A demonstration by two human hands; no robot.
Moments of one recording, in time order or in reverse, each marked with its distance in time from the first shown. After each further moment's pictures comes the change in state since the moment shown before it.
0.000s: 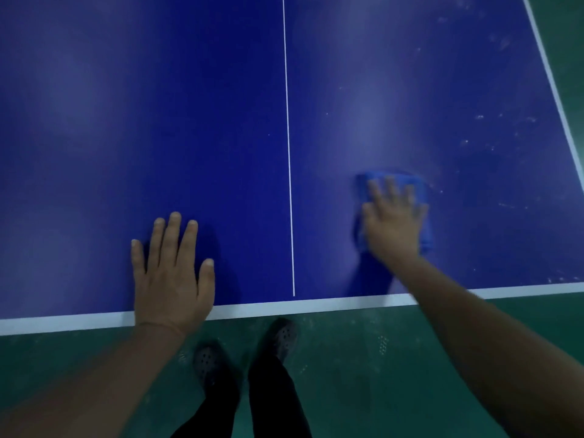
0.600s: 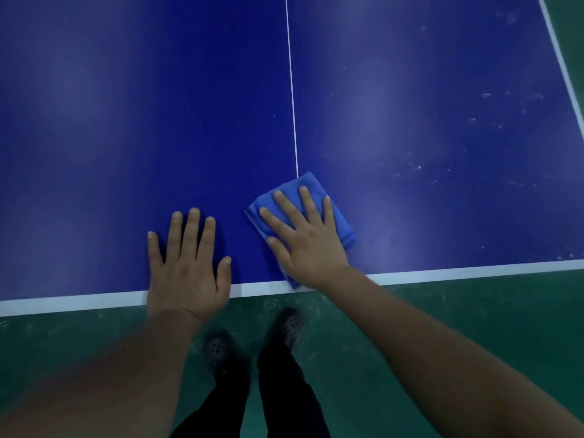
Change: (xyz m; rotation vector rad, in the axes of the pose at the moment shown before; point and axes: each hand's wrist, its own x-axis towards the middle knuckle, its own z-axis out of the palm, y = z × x) left_hand -0.016 -0.008 0.013 0.208 -0.061 0.085; right_hand -0.089 -0.128 0.026 -0.008 -0.031 -0.585
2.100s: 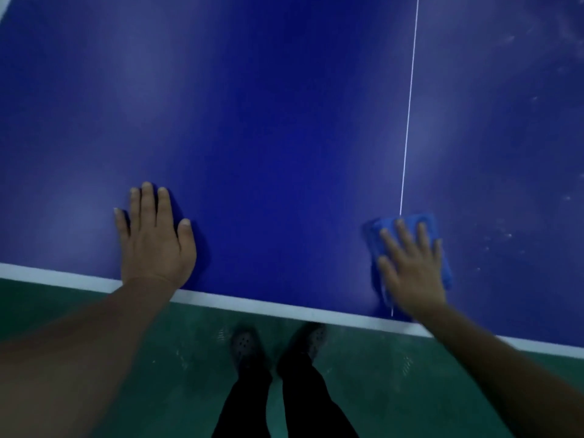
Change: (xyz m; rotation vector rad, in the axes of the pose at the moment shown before) left_hand 0.028 -0.210 -0.025 -0.146 0.100 -0.404; right_hand 0.030 0.010 -0.025 -0.041 -0.105 0.166
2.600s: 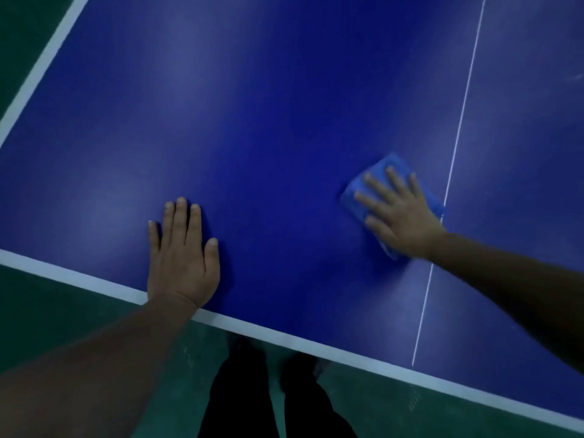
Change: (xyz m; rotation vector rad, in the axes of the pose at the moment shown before) left_hand -0.002 0.003 -0.005 -0.036 -0.032 -0.005; right_hand 0.181 -0.037 -0.036 -0.110 0.055 -0.652
